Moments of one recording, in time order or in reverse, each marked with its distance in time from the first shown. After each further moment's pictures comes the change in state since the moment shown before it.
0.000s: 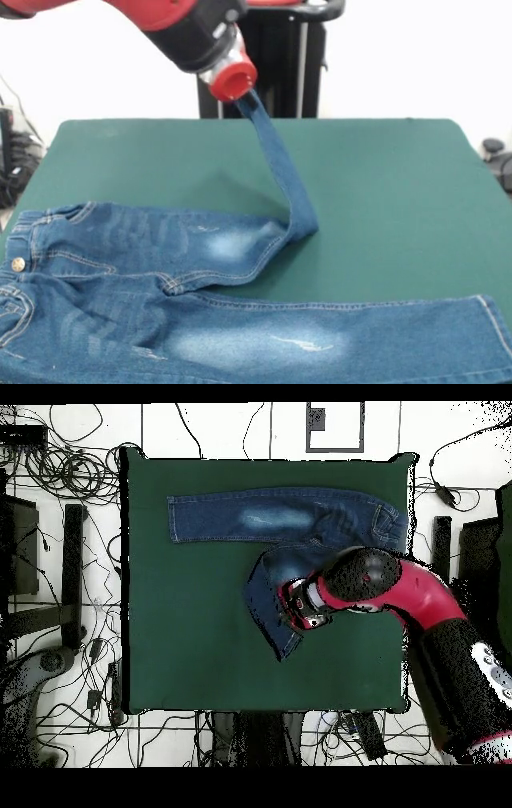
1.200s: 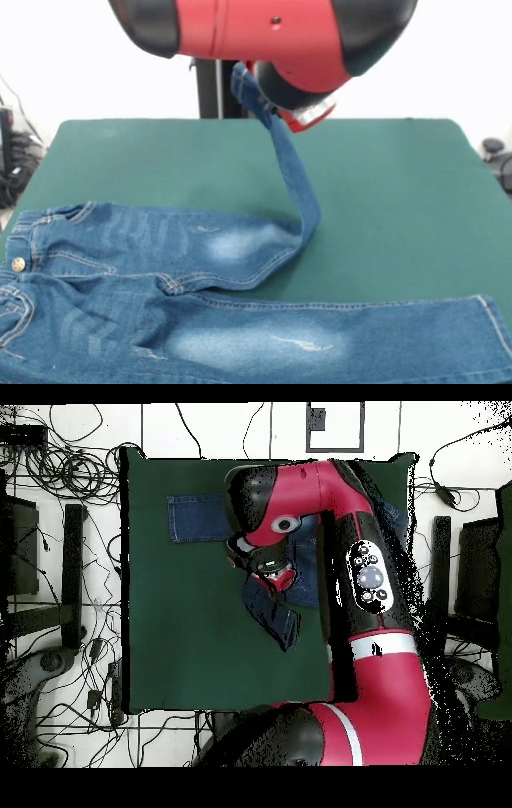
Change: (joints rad) arm 0.396 0.189 -0.040 -0.620 -0.447 0.697 -0.021
